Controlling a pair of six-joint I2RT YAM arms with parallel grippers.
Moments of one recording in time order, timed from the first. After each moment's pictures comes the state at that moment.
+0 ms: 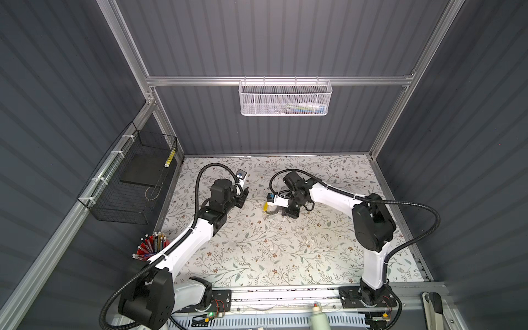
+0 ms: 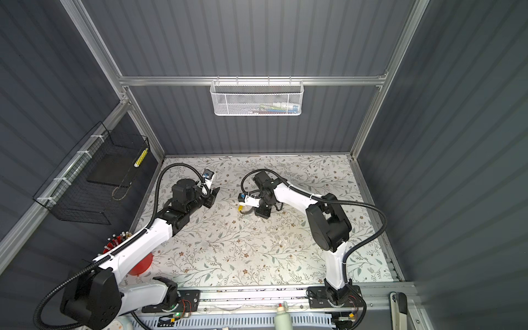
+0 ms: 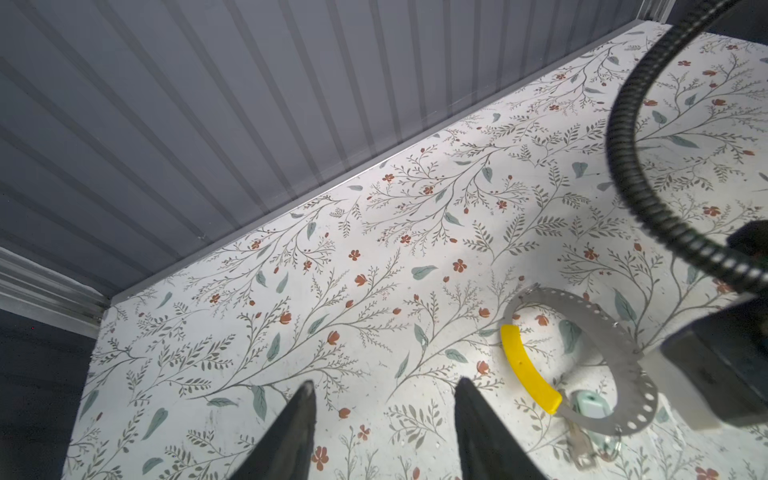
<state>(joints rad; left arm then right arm) -0.40 1.25 0.81 0.01 -0.02 0.25 0.63 1.94 1.43 -0.75 -0.27 -0.70</state>
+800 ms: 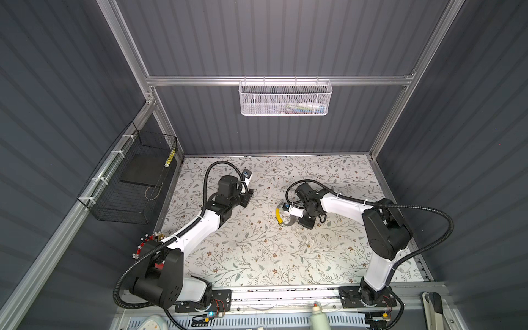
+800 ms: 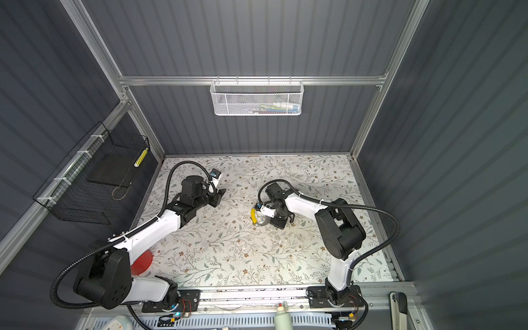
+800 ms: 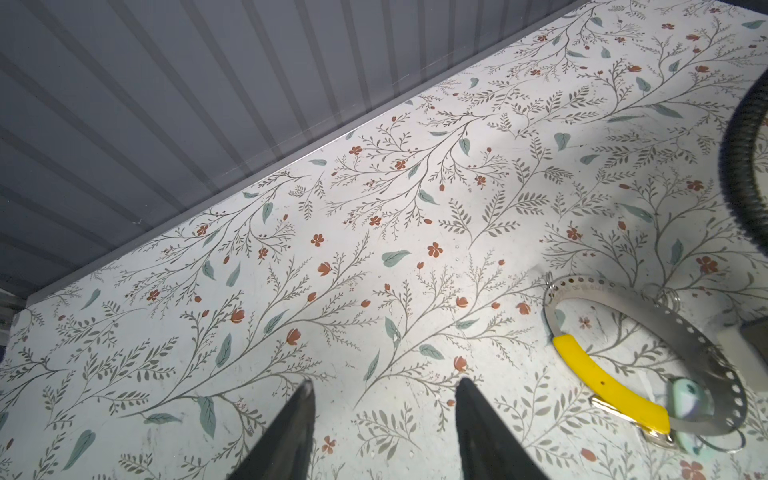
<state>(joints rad) -0.41 1.39 0.87 -0.01 0.04 0.23 0.58 1.83 1.16 -0.71 -0.04 -0.60</state>
